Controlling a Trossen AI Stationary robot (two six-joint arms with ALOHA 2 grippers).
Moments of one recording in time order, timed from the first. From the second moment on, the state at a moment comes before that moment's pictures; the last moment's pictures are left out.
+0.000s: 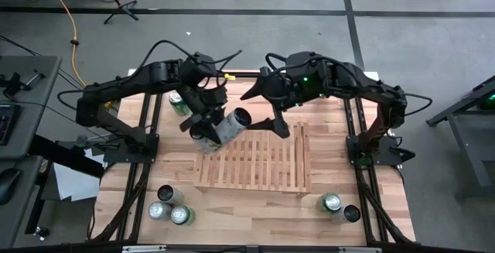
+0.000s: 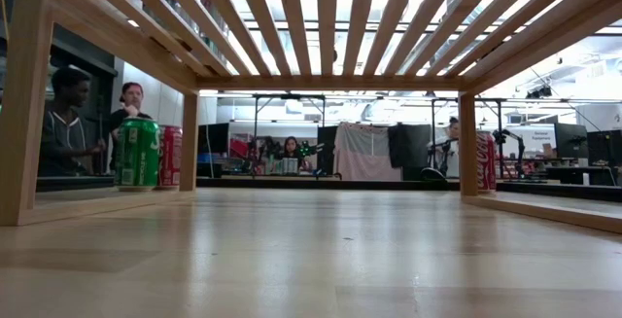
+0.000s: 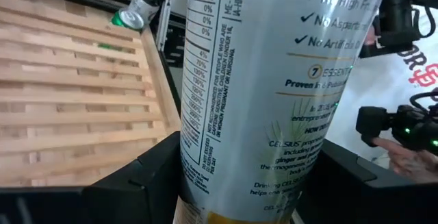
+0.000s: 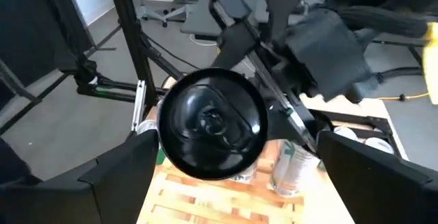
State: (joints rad) left arm 0.21 1.43 1.62 -0.87 0.94 -0.16; right arm 0.01 1.73 2.24 -0.90 -0.20 -0.10
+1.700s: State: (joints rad) left arm 0.33 1.35 1.79 -0.69 0.91 -0.23; right arm 0.04 1.75 2.24 -1.05 0.01 0.00
